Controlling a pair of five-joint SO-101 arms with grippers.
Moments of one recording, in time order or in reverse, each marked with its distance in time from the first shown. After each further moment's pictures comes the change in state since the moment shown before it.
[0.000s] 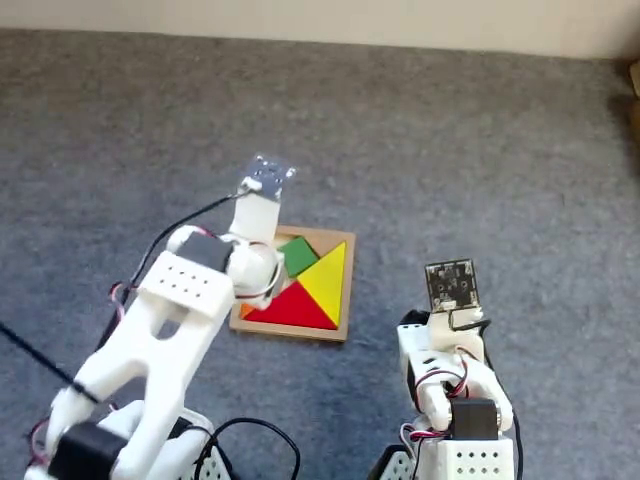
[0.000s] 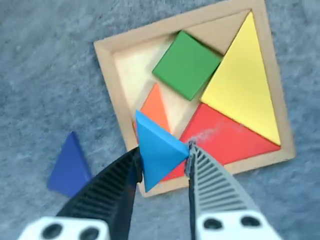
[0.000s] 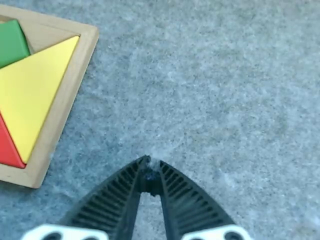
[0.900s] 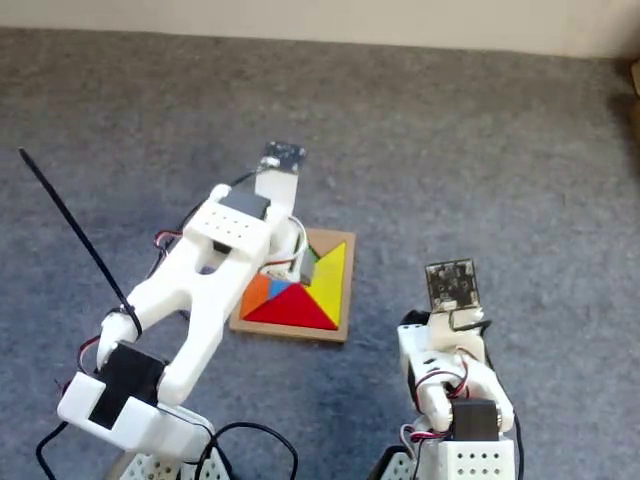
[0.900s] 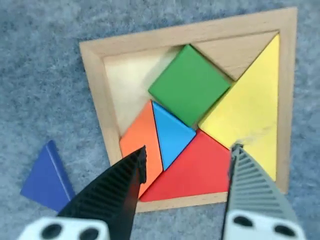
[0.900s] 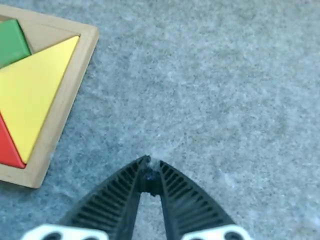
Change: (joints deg) left arm 1.1 22.4 -18.0 5.4 8.4; right arm 0.0 0.0 0.0 0.0 0.0
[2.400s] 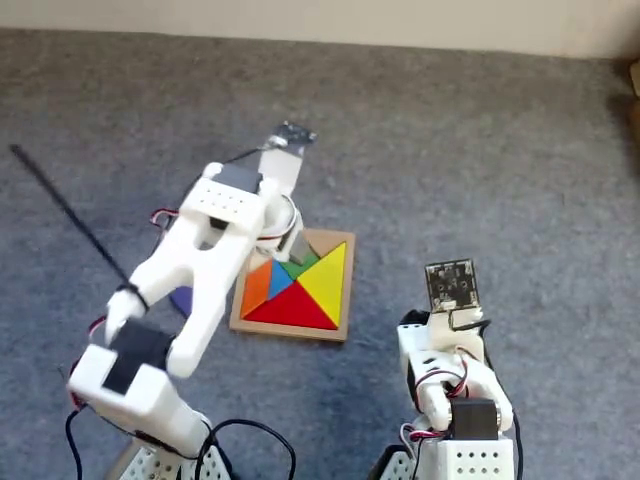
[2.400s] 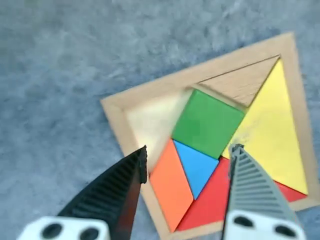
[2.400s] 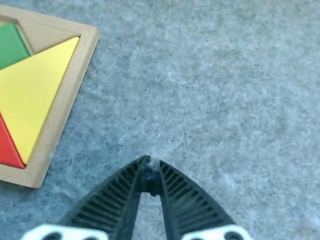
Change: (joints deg) left arm -3.9 5.4 -8.7 -0.4 -15.0; right arm 0.0 0.0 0.0 0.0 0.0
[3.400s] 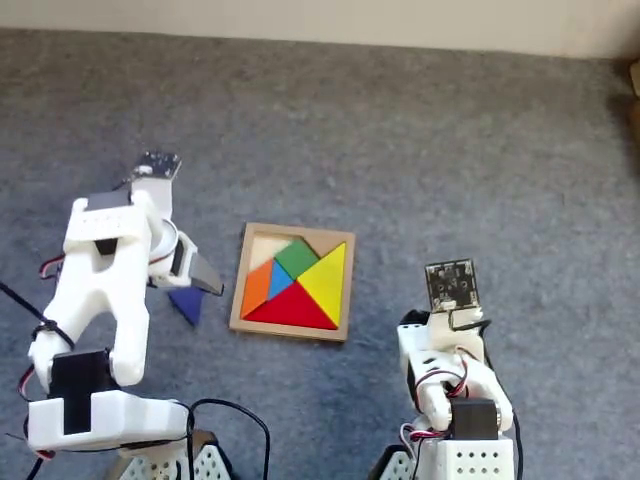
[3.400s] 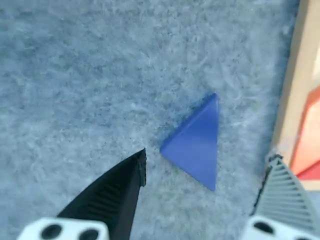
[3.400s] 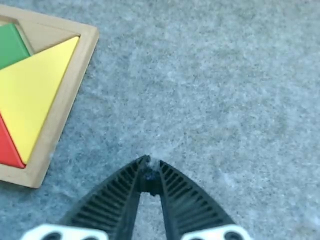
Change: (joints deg) left arm -27.9 -7.7 19.6 -0.7 -9.1; right arm 0.0 0.0 0.0 0.0 0.0
